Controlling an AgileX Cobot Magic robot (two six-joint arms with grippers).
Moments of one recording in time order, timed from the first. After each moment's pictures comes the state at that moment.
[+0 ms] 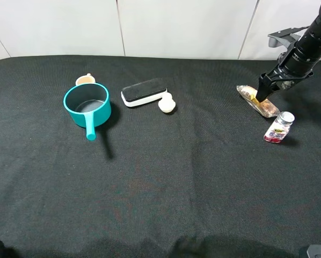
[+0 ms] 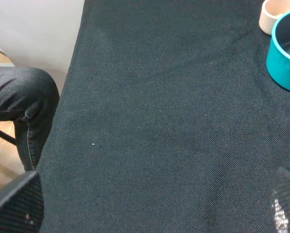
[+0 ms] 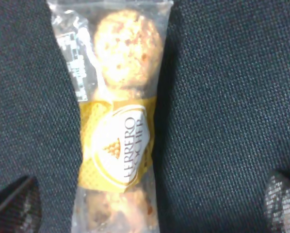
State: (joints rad) left arm 0.03 -0.01 -0.49 0.14 1.06 -0.04; right arm -0.03 2.06 -1.39 0.18 0.86 -0.63
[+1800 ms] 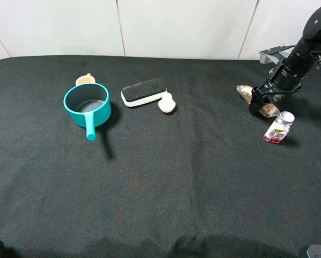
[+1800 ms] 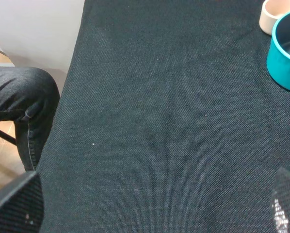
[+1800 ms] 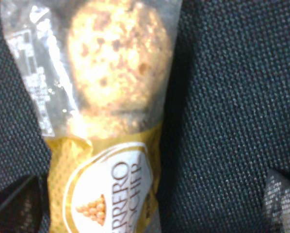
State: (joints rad) left arm 0.03 -0.01 -0.49 0.14 1.06 -0.04; right arm -0.03 2.17 -1.39 0.20 0.81 -0.64
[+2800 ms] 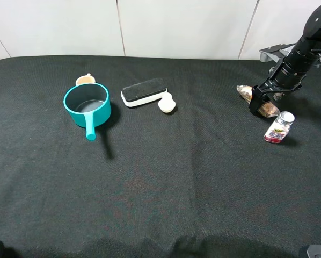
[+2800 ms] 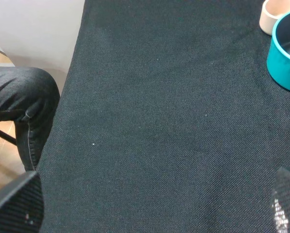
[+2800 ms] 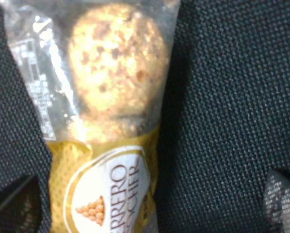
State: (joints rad) left arm 0.03 -0.01 -0.49 0.14 1.06 -0.04; right arm -0.03 2.17 -1.40 0.20 0.81 -0.64
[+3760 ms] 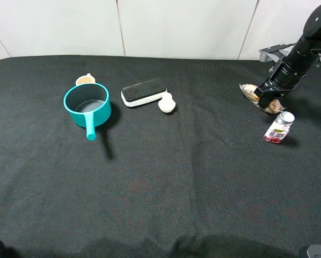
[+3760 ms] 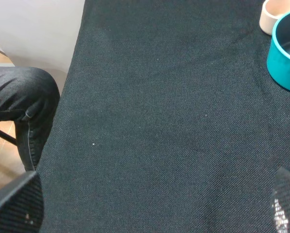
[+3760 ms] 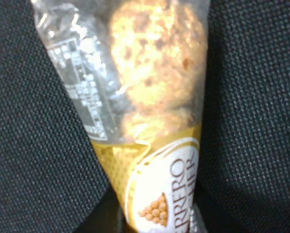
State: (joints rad) left arm 0.03 -0.01 -0.49 0.14 1.06 -0.04; right arm -0.03 2.17 -1.40 0.20 0.82 -0.64
